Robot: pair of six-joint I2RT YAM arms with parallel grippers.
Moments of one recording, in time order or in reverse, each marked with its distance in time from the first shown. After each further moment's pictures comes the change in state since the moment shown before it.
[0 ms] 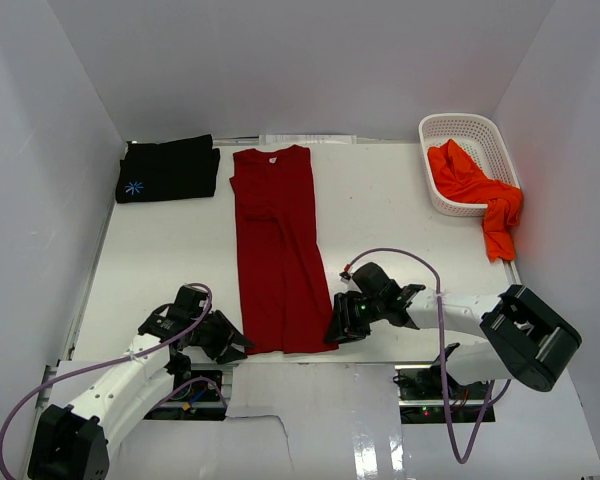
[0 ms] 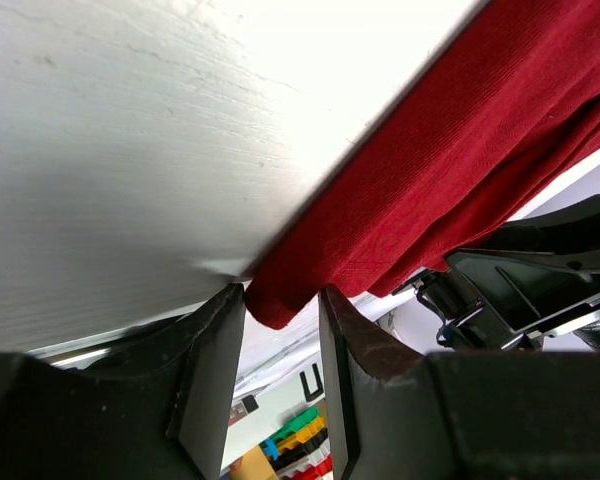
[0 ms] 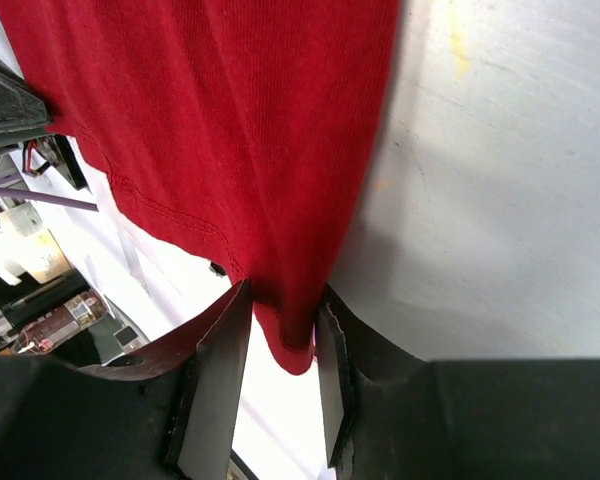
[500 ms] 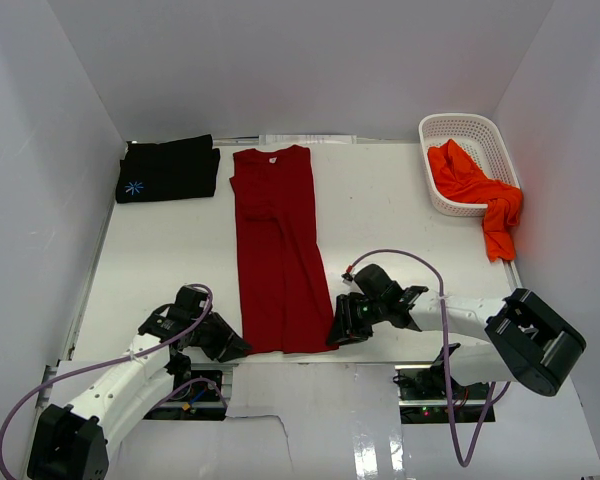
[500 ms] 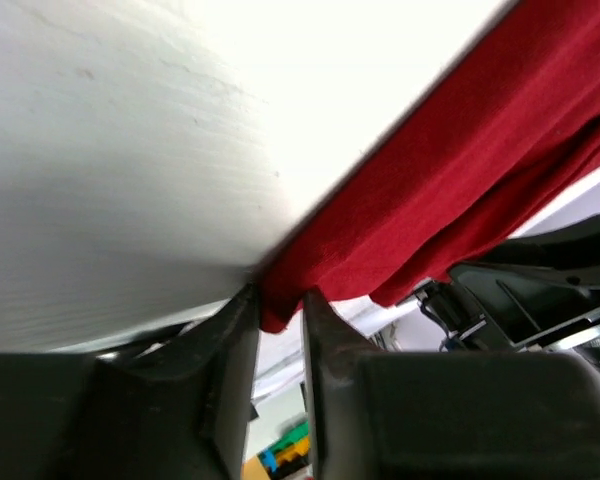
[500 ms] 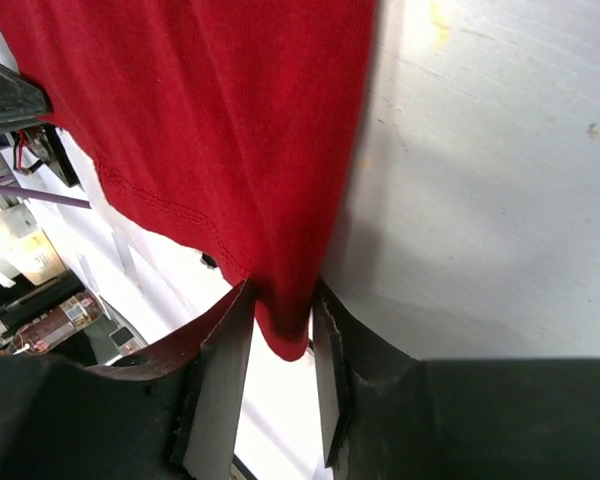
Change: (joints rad) left arm -0.001 0.000 0.001 -0.008 -0.026 -0.011; right arm 0.001 -0.031 -0.015 -0.020 0.011 0.000
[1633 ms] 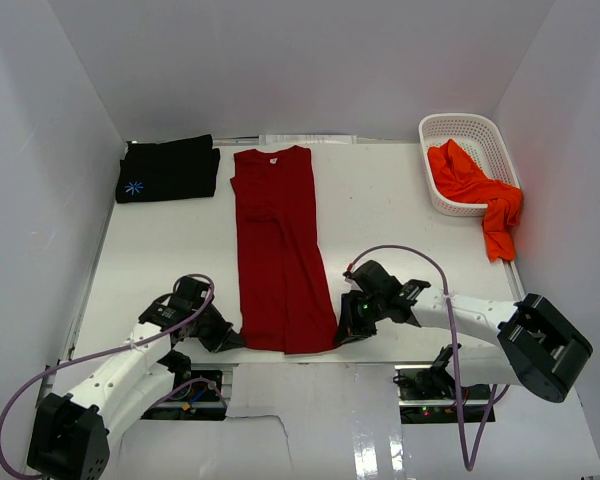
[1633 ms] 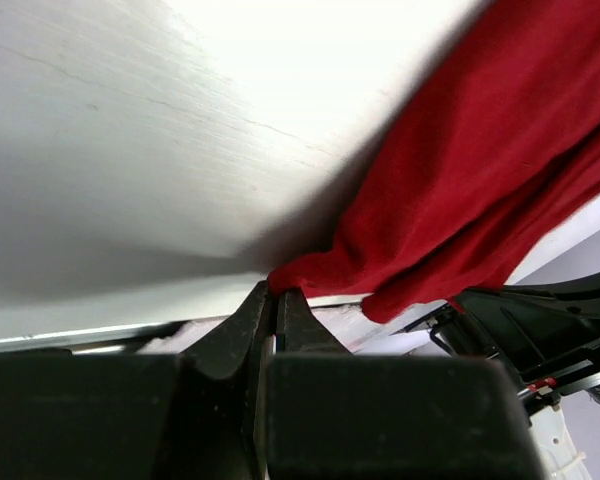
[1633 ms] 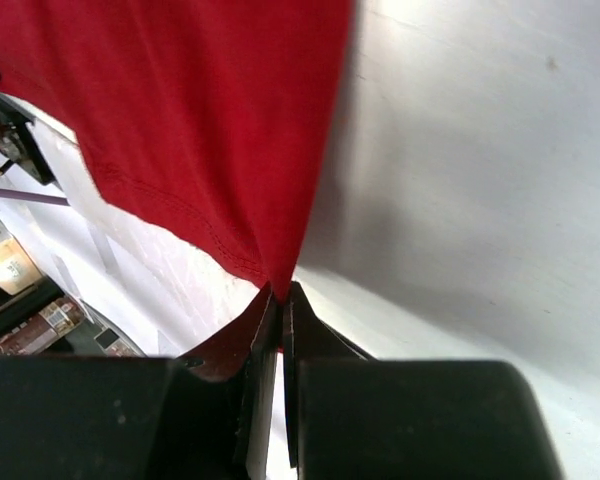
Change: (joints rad) left arm -0.002 0.074 0.087 -0.038 -0.082 0.035; right arm 0.012 -0.048 0.071 -0.200 0.048 -0.016
